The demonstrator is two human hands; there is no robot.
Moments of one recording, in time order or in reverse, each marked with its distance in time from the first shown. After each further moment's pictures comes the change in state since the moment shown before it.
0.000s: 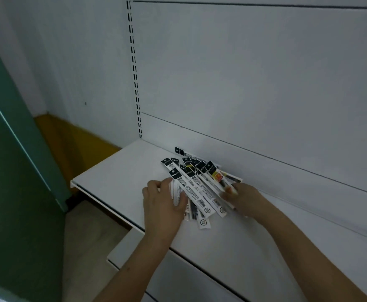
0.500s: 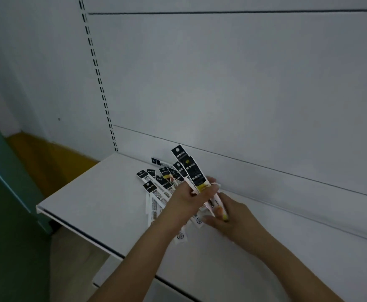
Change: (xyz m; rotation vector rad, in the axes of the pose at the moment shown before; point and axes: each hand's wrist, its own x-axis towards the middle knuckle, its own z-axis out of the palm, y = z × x) left_hand 0.027 0.102 0.019 -0.831 -0.642 -0.104; right_hand -0.049 0.027 -0.005 0.190 0.123 -0.304
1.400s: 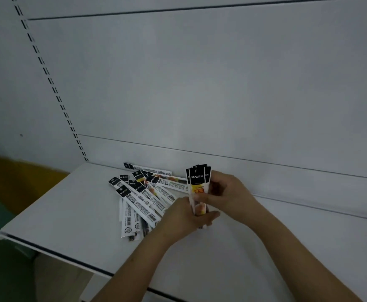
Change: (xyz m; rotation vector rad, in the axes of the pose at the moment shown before) left_hand 0.004 -0.031 0.045 0.496 -0.268 -0.015; right_hand -0.005 0.010 -0.051 0.331 0.137 -0.082
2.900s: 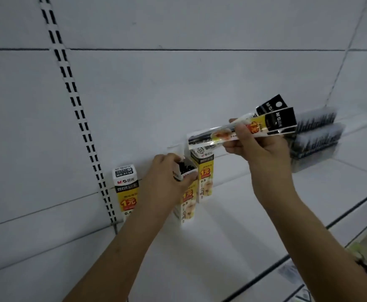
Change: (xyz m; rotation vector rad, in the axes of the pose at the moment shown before) left_hand 0.053 0.398 0.416 0.238 -0.033 0.582; right_hand -0.389 -0.009 -0.438 0.069 1.319 0.000
